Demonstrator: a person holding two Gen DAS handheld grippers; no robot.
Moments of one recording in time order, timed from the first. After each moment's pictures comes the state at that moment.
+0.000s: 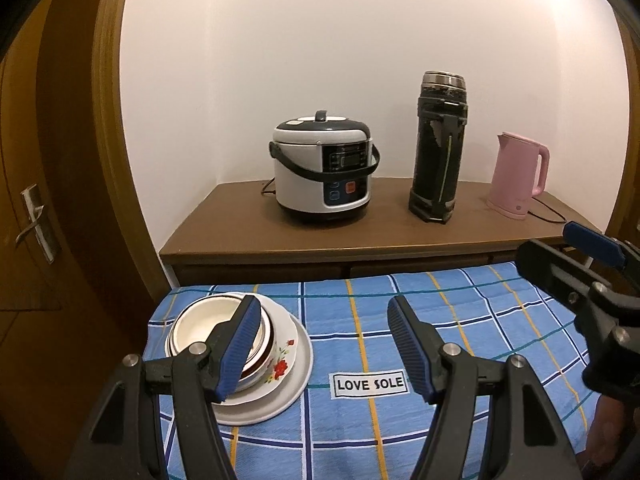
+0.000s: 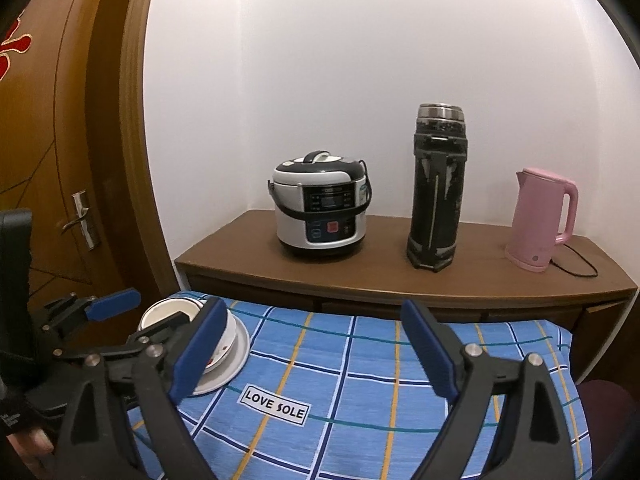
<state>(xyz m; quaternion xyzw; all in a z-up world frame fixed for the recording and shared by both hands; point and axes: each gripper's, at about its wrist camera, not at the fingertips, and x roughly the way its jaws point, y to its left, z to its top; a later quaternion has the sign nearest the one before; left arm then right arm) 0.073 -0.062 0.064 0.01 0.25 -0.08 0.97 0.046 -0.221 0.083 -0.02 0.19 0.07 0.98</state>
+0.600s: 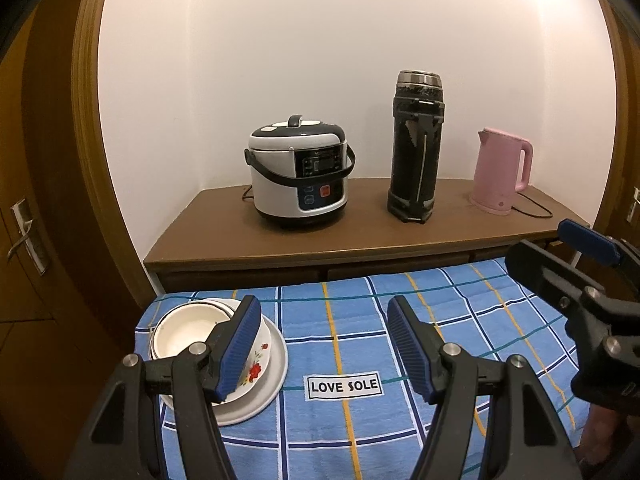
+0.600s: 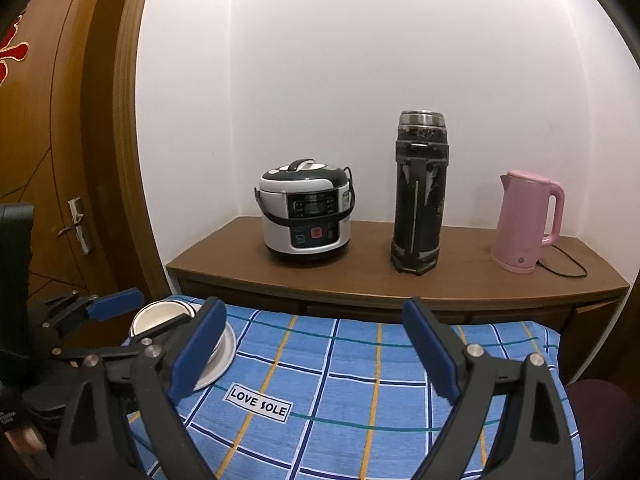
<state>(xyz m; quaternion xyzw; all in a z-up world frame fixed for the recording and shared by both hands) 0.068 -0.087 0.074 0.02 0.25 -0.10 0.96 0.034 -0.243 0.090 -0.02 0.18 0.06 0.98</state>
